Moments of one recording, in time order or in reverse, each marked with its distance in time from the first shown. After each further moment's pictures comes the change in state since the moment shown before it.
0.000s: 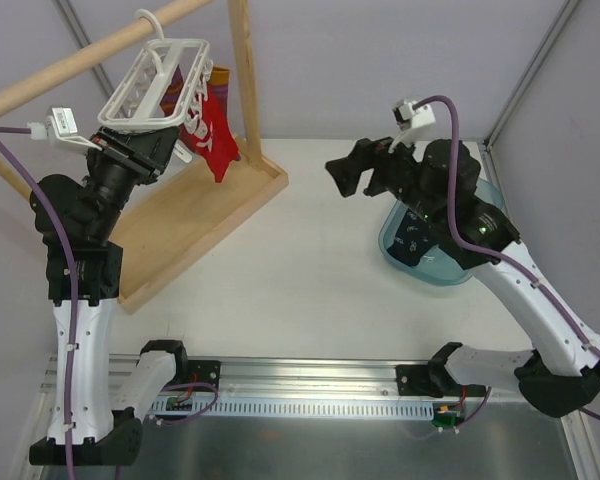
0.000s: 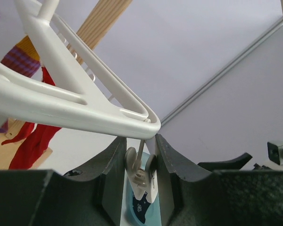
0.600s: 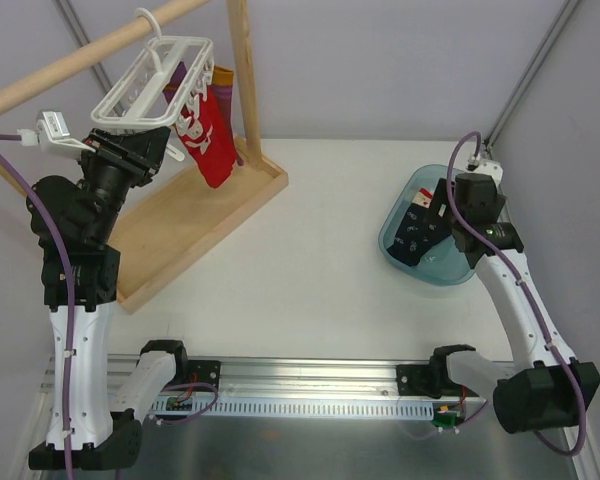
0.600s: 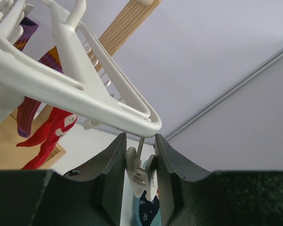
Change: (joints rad) left arm -0.001 -0.008 0.038 -0.093 -0.111 0.023; right arm -0.587 -0.118 -0.479 -0.236 0.434 -0.007
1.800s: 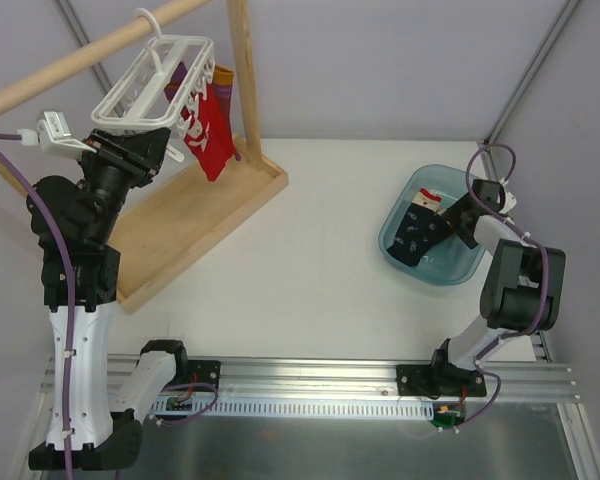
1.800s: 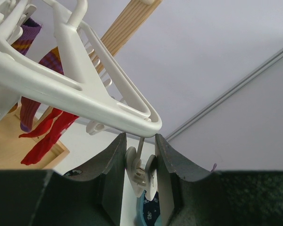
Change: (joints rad) left arm 0.000 -0.001 0.000 -0.006 0.000 0.024; right arm -0.359 0.553 -0.093 0.426 -0.237 0.356
